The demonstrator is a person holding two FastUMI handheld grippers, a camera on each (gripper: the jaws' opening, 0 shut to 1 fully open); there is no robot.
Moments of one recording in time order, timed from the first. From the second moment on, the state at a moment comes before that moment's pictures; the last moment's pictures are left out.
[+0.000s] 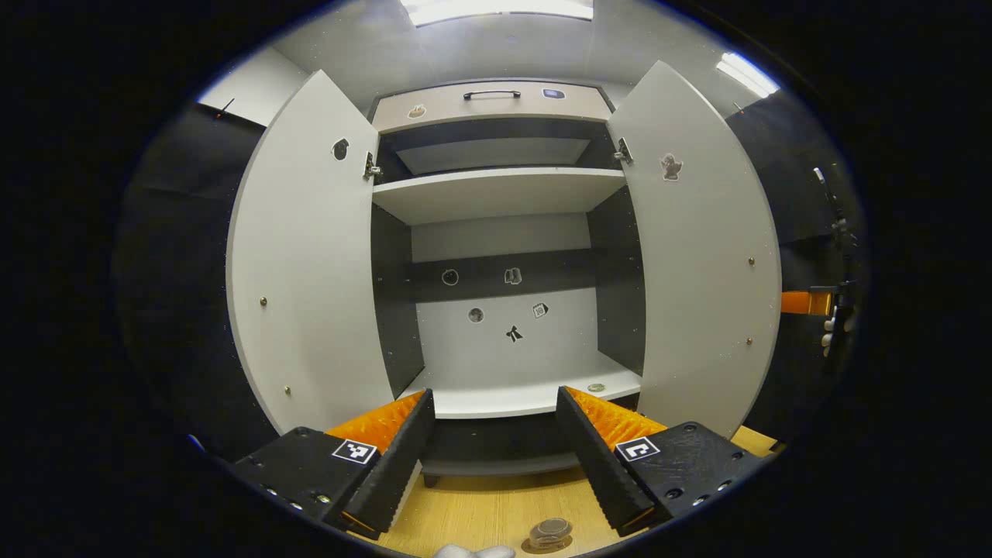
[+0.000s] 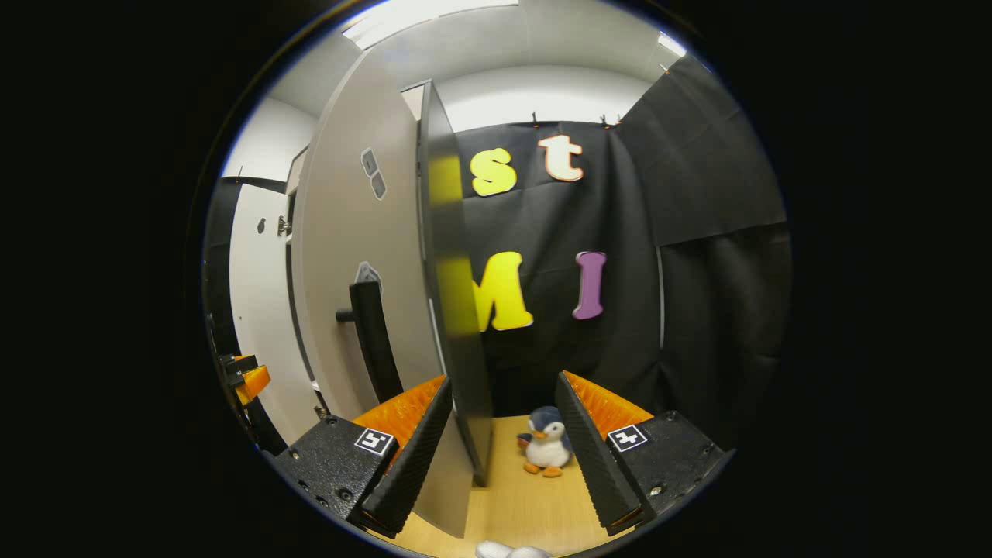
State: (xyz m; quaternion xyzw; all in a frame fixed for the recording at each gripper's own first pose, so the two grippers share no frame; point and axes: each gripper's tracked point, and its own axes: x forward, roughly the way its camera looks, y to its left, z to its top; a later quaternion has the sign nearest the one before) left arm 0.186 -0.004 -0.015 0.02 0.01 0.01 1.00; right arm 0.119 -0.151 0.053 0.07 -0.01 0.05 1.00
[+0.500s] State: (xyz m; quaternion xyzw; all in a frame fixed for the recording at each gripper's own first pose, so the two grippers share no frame) left arm 0.168 0.010 -0.004 0.03 0.02 0.08 1.00; right arm 0.128 -0.111 0.064 0.04 0.00 0.12 0.99
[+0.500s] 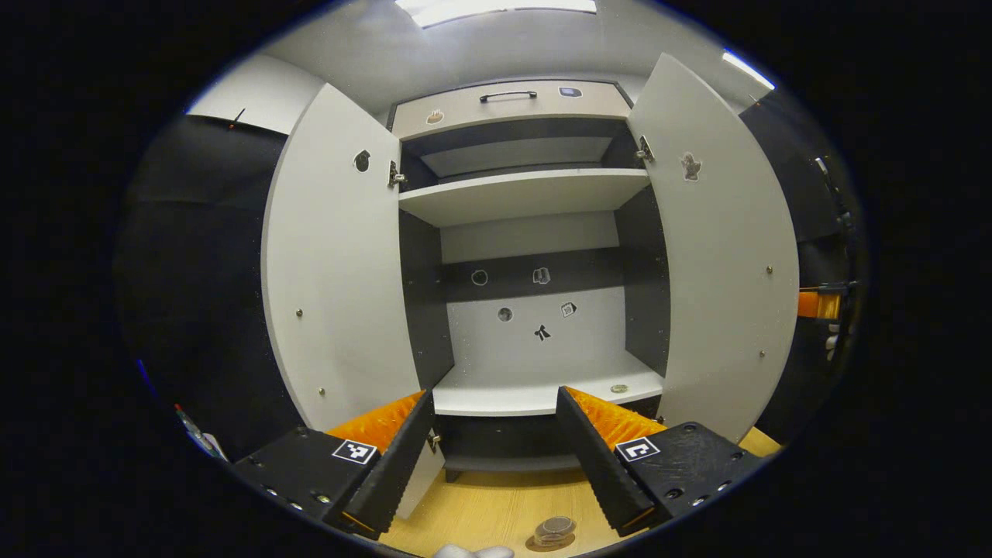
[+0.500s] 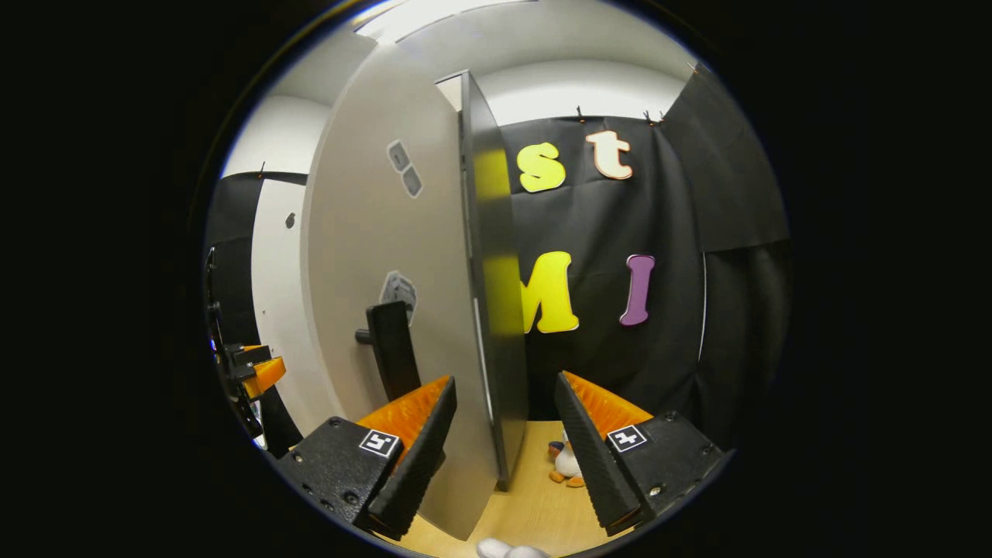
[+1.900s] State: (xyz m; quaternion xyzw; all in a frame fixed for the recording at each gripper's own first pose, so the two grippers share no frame) left arm 0.124 0.156 -0.005 0.02 0.00 0.05 1.00; right arm 0.084 0.034 0.047 0.03 -0.01 0.06 1.00
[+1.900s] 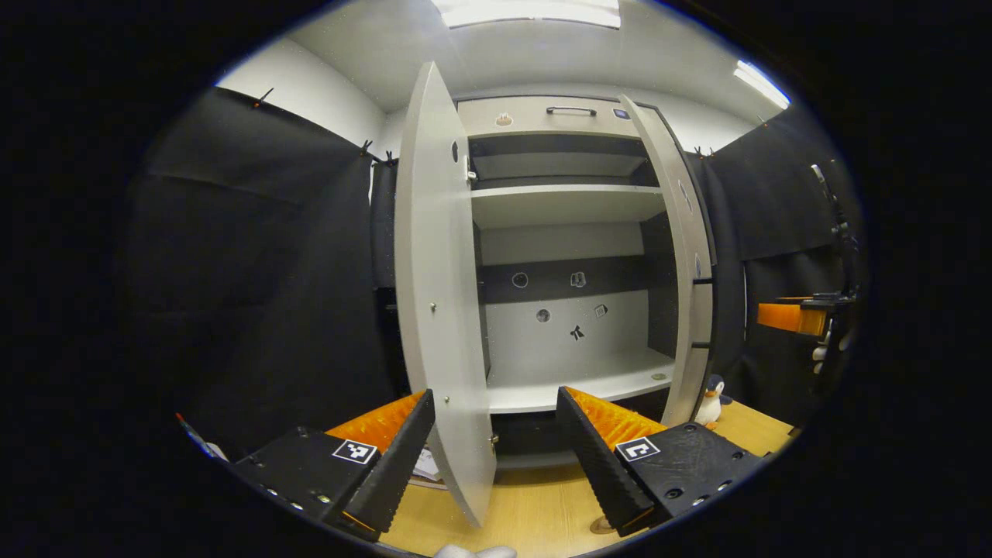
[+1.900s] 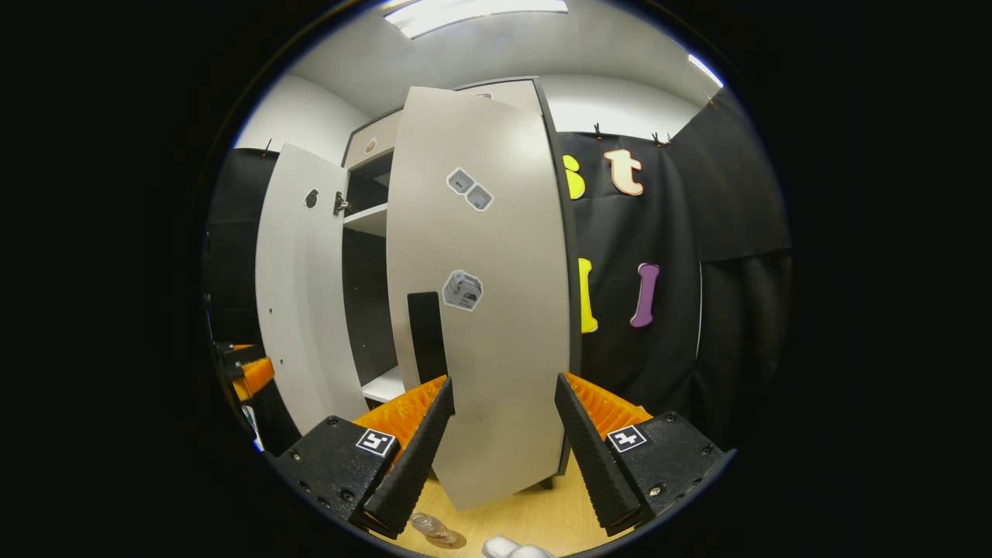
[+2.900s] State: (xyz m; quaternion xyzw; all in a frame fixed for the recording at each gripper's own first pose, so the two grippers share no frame) left arm 0.185 0.319 0.000 0.00 -0.01 0.15 0.99; right arm 0.008 0.026 -0.001 0.01 0.04 0.01 1.00
